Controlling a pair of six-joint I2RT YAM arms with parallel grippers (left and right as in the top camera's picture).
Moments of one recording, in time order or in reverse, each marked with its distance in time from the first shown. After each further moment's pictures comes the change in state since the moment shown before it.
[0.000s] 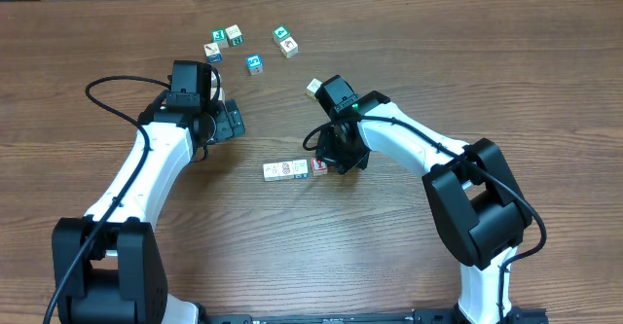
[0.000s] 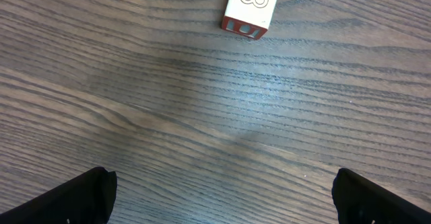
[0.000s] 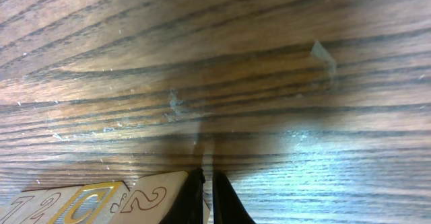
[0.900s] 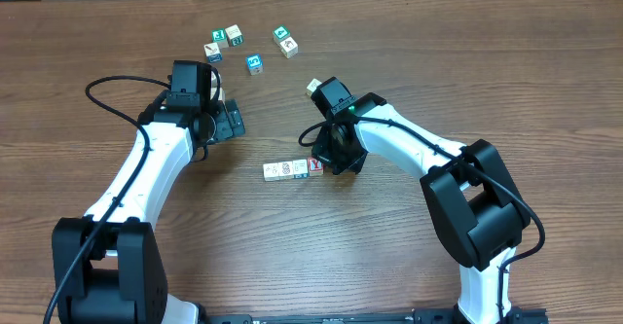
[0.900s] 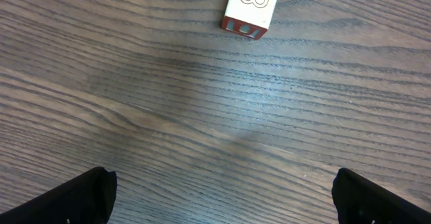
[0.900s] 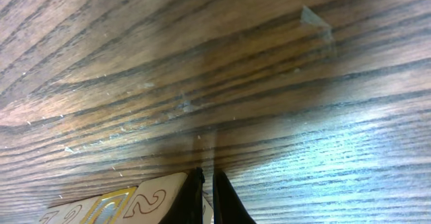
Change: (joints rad) left arm 0.000 0.000 0.000 0.000 0.000 0.000; right arm 0.014 0.000 0.000 0.006 0.000 0.182
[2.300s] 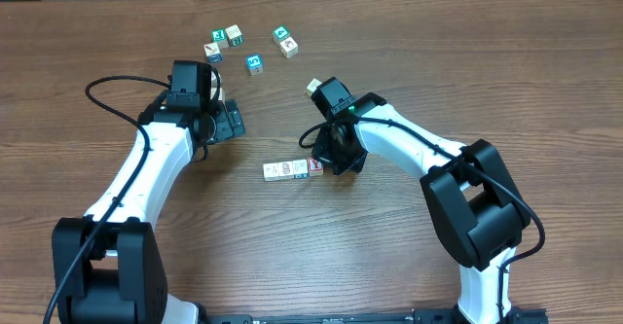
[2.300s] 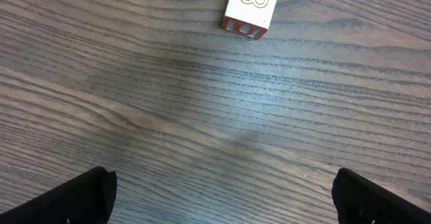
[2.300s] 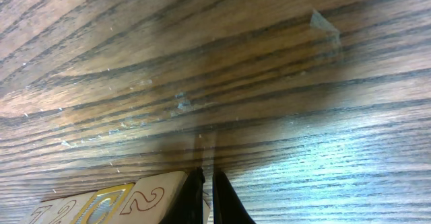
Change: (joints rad) left arm 0.000 0.000 0.000 0.000 0.000 0.000; right arm 0.001 0.000 0.000 -0.002 0.000 -0.056
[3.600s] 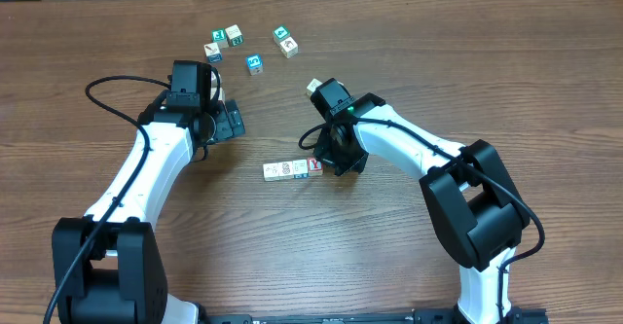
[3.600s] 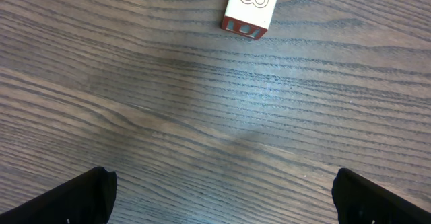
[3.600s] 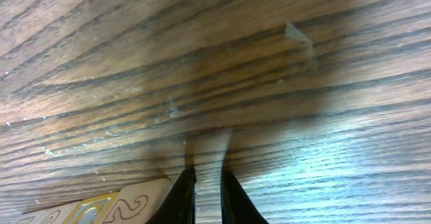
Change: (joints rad) left arm 0.000 0.000 0.000 0.000 0.000 0.000; right arm 0.005 0.000 0.000 -0.014 0.052 -0.002
